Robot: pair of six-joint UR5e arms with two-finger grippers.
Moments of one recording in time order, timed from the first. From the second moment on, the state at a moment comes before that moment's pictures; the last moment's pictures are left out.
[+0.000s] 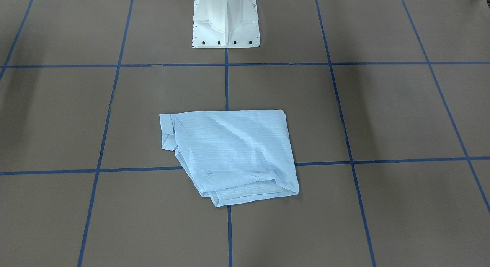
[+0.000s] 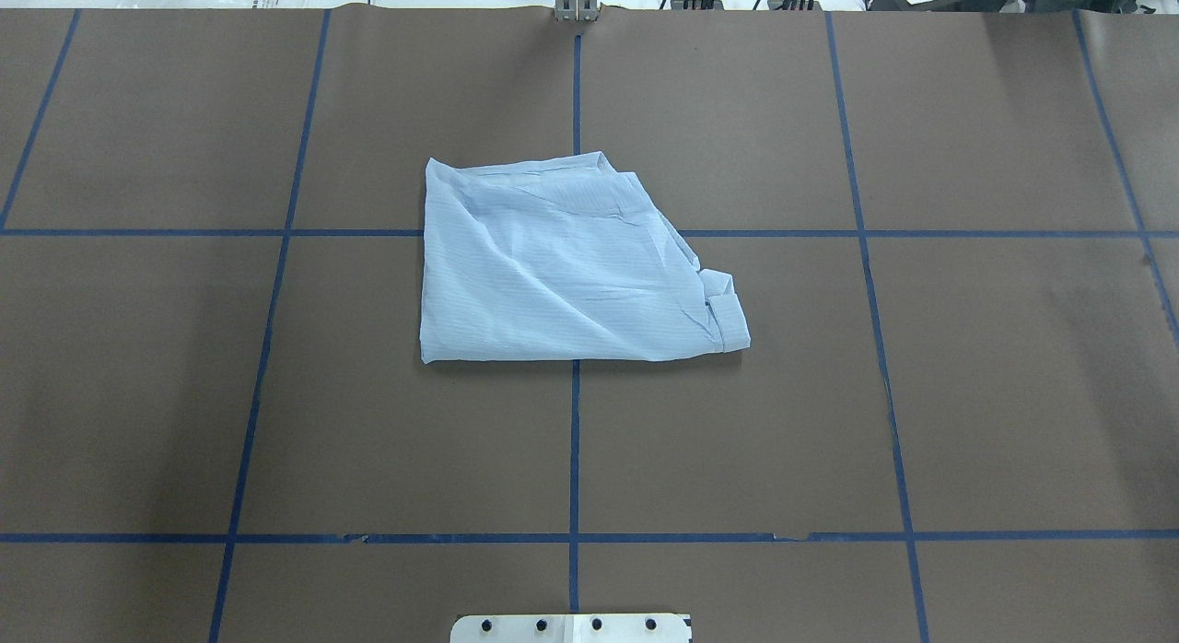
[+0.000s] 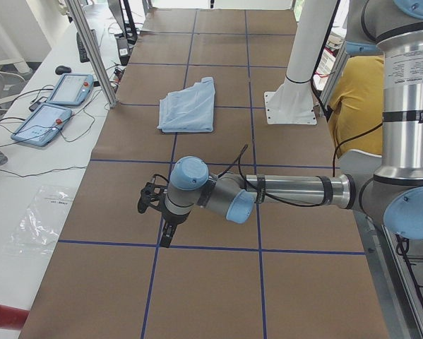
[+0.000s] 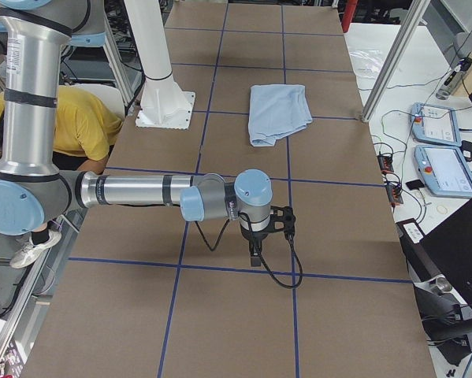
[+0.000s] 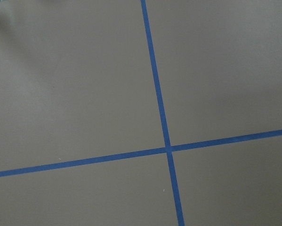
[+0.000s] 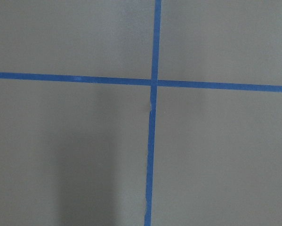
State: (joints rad) left arm -1.57 -1.48 -1.67 -1.97 -2.26 -0.12; right arm 1.52 -1.72 1.76 -1.45 2.31 0.11
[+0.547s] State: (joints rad) left arm -1.57 -1.47 -1.74 -1.76 -2.26 0.06; right arm 1.52 -1.72 1.76 -1.48 2.31 0.11
